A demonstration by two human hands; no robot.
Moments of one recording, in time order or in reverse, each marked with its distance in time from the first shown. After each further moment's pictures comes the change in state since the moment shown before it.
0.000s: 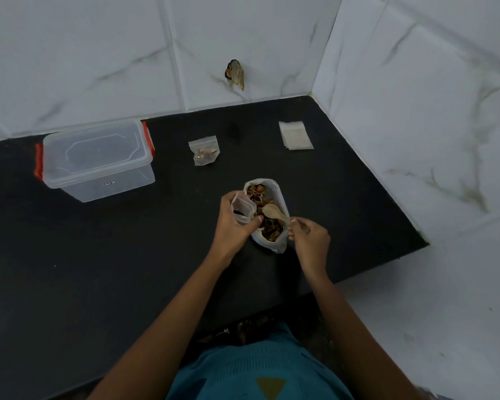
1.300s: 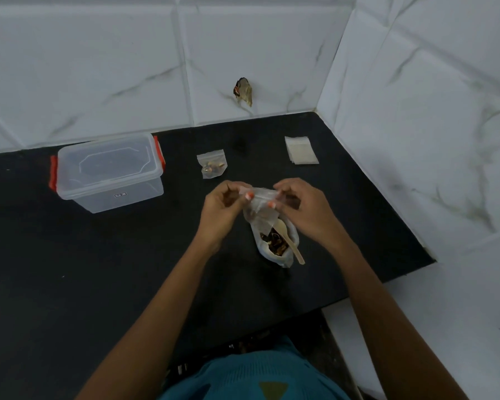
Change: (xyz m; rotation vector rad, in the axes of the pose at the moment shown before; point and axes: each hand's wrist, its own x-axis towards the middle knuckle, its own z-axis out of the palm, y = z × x) left_hand 0.023 0.050 -0.036 -0.233 -0.047 0.101; right_hand 0.018 -0.103 -0.010 -0.267 -0.506 -0.541
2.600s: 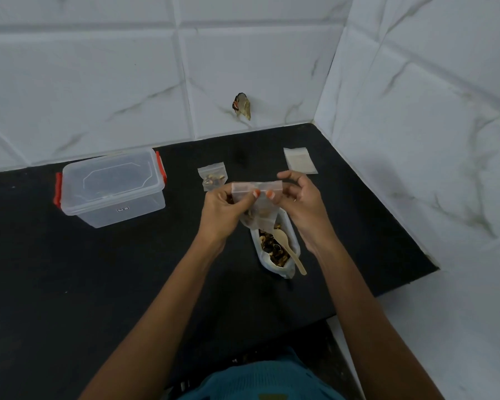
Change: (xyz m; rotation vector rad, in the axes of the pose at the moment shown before) left_hand 0.004 0.032 0.005 0.089 -0.032 0.081; right_hand 0.007 -0.023 0.007 0.672 0.147 0.144
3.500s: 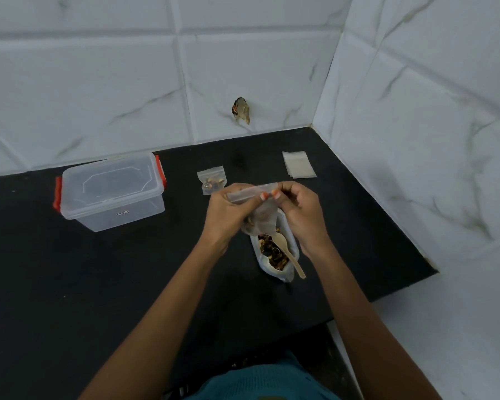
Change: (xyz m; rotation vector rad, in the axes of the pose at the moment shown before) left_hand 0.002 0.007 0.008 -0.048 0.038 -0.065; right_hand -0.002 0.001 0.005 -0.191 0.070 -0.065
